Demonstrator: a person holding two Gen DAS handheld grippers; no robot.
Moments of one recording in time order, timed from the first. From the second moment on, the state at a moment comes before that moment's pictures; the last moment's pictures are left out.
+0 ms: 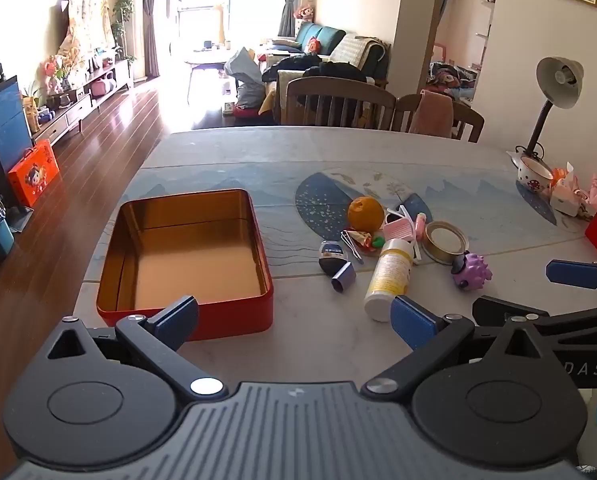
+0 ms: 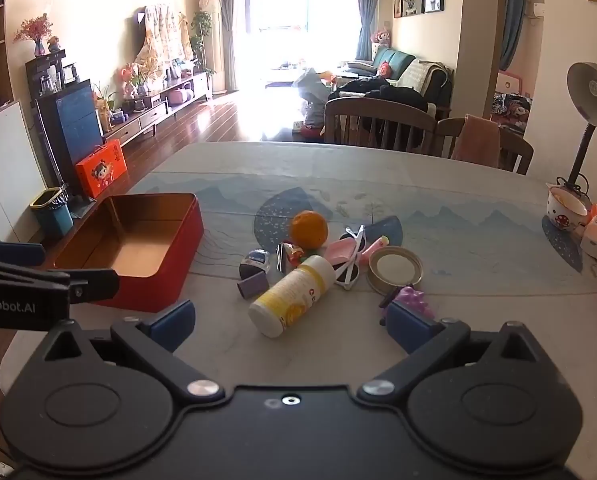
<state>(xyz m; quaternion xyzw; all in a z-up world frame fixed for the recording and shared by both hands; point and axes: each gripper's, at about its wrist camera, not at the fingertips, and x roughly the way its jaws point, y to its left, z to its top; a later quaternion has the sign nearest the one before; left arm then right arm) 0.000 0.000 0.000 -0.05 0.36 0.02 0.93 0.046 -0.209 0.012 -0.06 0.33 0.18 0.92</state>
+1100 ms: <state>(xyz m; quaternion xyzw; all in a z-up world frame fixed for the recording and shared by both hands) -0.019 0.021 0.016 -0.07 0.32 0.02 0.94 0.031 -0.196 0.028 -0.05 0.29 0.19 0.94</state>
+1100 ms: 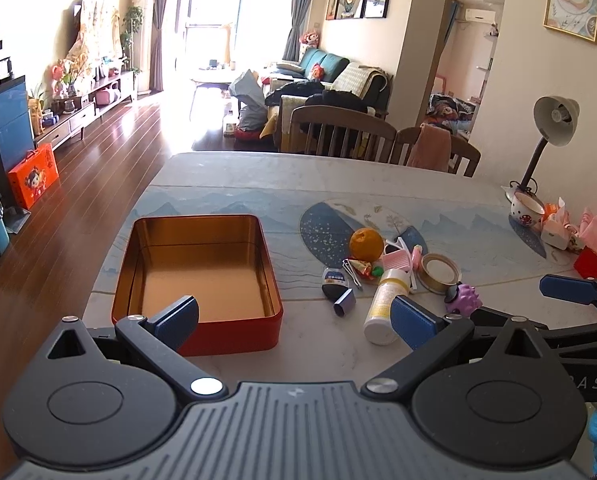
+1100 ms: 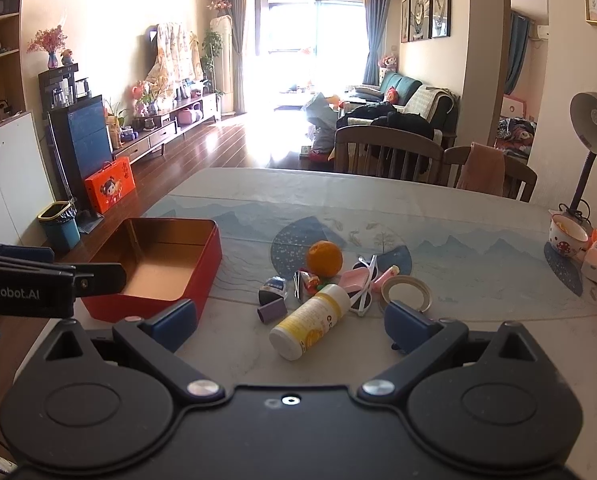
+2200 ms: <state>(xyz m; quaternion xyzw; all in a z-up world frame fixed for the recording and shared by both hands) 0.057 -0.032 -0.008 -0.08 0.38 -0.03 0.92 0.085 -0.251 0.002 -0.04 0.33 0.17 0.93</state>
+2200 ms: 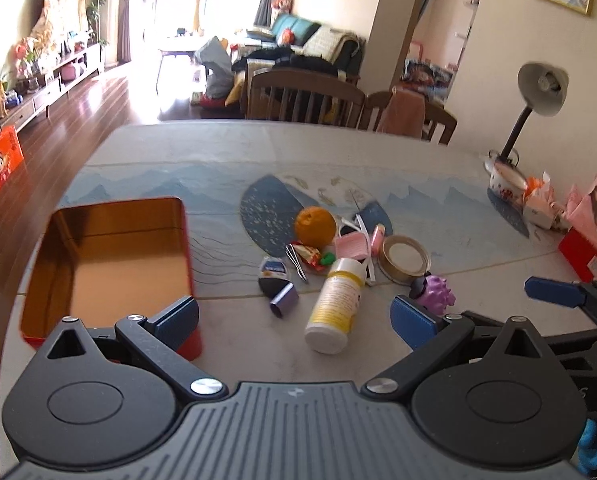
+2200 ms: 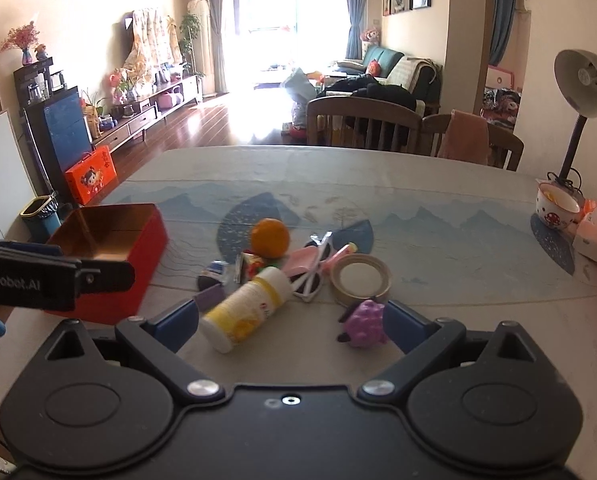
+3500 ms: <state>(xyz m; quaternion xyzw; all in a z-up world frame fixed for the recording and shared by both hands) 0.187 -0.128 -0.111 0.02 0.48 -0.07 0.87 0.207 -0.296 -0.108 -0.13 0.43 0.29 0.85</state>
